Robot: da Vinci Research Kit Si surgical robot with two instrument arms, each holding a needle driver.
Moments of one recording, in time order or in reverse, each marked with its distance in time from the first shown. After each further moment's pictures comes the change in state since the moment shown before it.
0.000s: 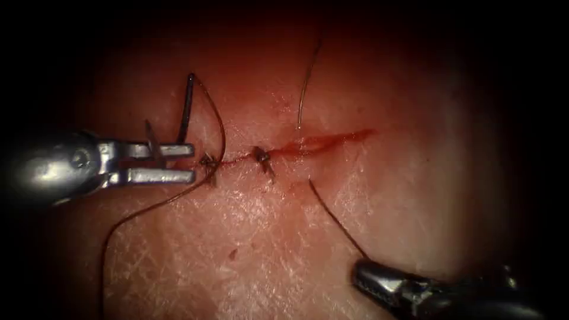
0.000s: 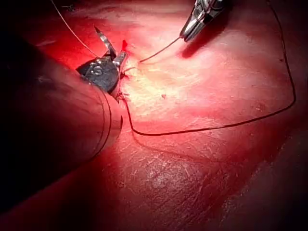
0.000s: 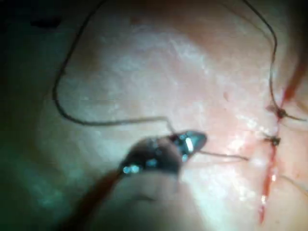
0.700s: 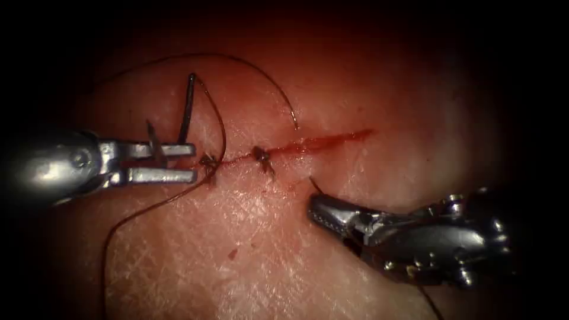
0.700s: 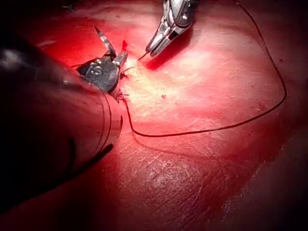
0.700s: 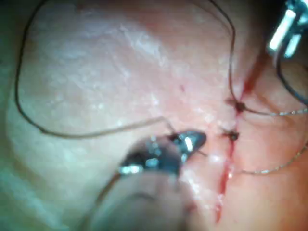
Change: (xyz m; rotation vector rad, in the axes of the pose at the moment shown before) right arm -0.003 0.004 0.007 -0.041 -0.004 0.002; left arm 0.000 0.000 0.000 0.001 0.000 -0.001
